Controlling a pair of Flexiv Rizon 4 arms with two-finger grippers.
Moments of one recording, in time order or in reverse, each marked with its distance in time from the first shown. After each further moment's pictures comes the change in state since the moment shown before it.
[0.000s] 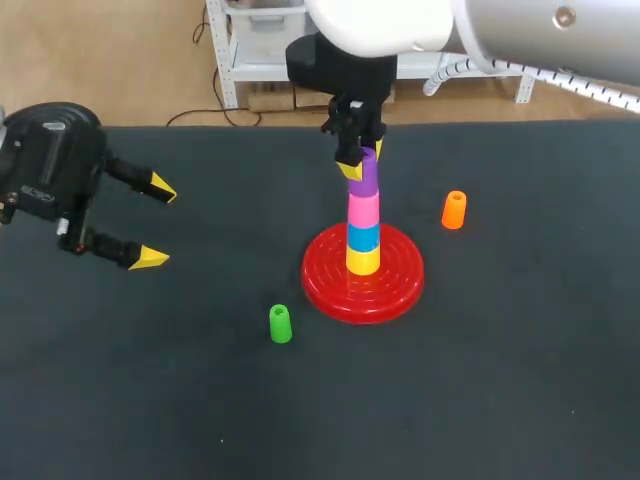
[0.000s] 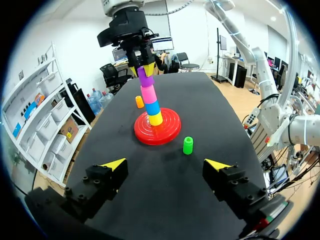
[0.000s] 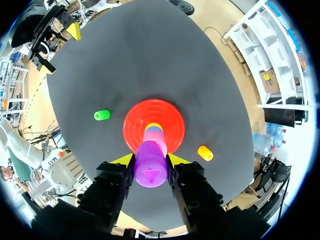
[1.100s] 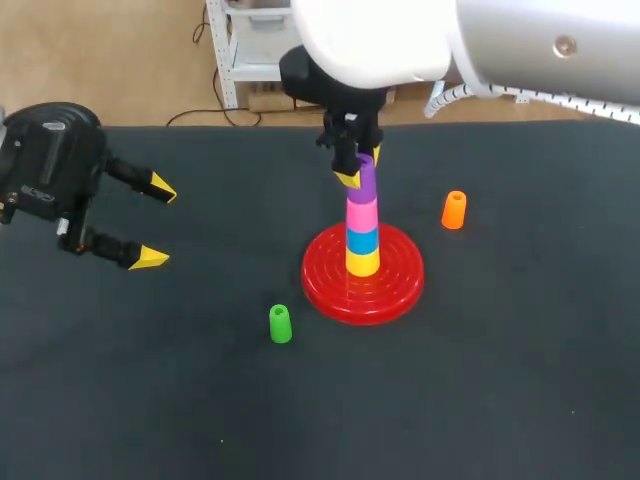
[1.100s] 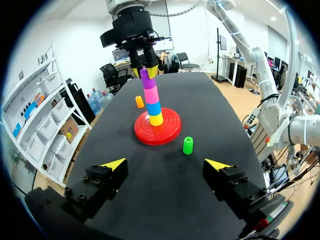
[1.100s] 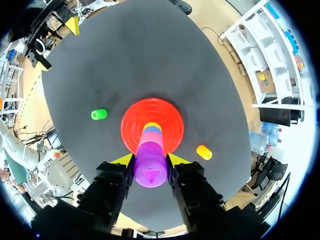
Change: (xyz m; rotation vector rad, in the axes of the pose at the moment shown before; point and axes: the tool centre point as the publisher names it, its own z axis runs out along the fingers) left arm 0.000 0.000 0.000 0.000 0.000 0.000; right arm 0.002 0.007 0.007 0.048 0.008 -0.001
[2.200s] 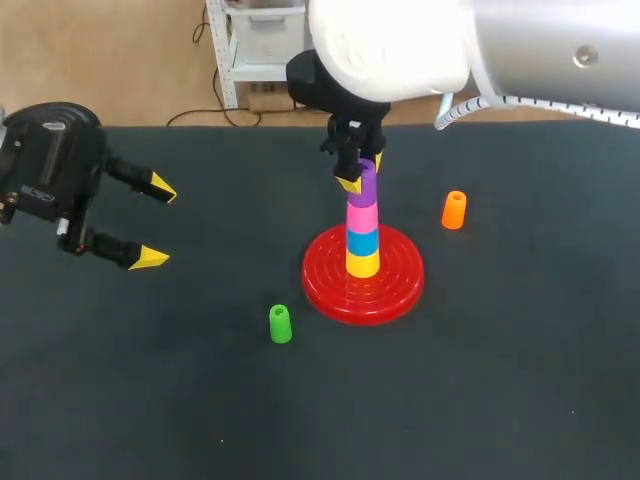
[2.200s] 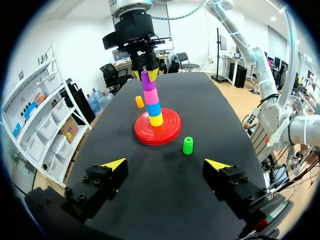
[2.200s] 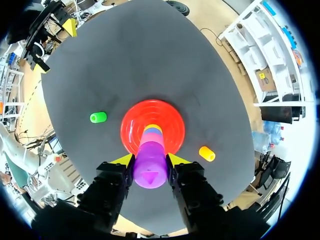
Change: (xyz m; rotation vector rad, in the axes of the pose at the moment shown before) left arm 0.000 0.000 0.000 0.000 0.000 0.000; right arm 0.001 -0.002 0.009 -0.021 -0.033 0.030
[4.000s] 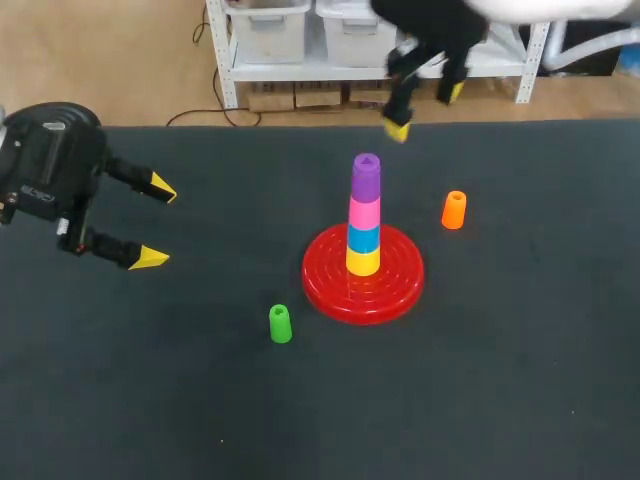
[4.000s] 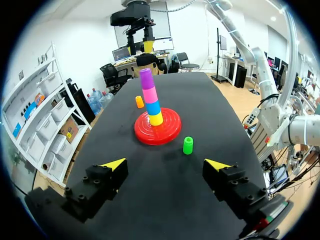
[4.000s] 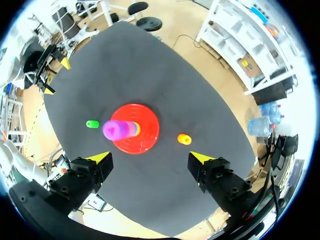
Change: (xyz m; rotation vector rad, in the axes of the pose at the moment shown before) left arm 0.000 0.000 0.000 0.000 0.000 0.000; right arm 0.055 -0.064 -0.074 0.003 -0.163 0.205
